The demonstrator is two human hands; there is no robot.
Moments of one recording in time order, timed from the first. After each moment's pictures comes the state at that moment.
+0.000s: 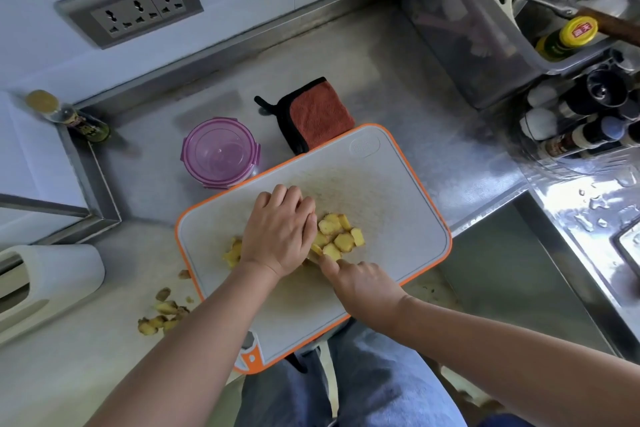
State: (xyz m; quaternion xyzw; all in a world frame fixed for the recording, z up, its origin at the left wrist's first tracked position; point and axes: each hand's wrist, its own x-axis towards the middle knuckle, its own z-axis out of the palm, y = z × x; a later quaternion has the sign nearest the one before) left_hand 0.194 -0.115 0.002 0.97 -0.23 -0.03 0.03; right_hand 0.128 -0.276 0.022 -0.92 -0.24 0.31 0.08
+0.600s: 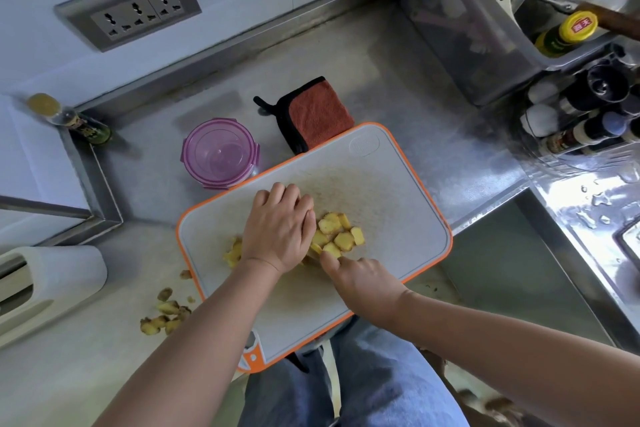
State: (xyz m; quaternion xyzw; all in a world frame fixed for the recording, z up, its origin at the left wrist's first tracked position) left_hand 0.196 -0.115 -0.002 0.97 -0.22 -0.02 0.03; right_hand 0.131 -0.280 0.018 -0.91 -0.26 0.31 0.06
